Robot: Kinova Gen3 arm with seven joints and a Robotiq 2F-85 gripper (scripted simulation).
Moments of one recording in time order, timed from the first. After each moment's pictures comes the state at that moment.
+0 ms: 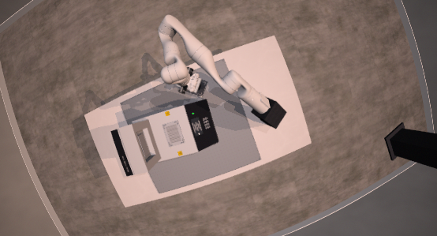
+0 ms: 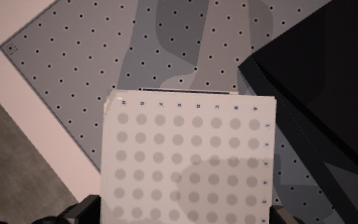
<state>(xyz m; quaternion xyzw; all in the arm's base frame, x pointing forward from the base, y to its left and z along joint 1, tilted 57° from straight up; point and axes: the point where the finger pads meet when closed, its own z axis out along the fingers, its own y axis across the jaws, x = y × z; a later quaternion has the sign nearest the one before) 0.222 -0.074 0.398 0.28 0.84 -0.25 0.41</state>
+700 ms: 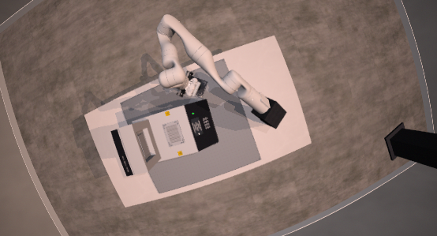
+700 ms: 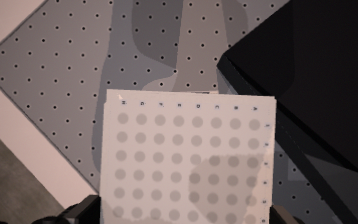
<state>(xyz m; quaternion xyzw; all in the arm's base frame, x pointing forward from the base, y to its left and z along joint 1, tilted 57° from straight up) 0.235 -0.061 0.394 0.31 0.83 -0.23 0.41</state>
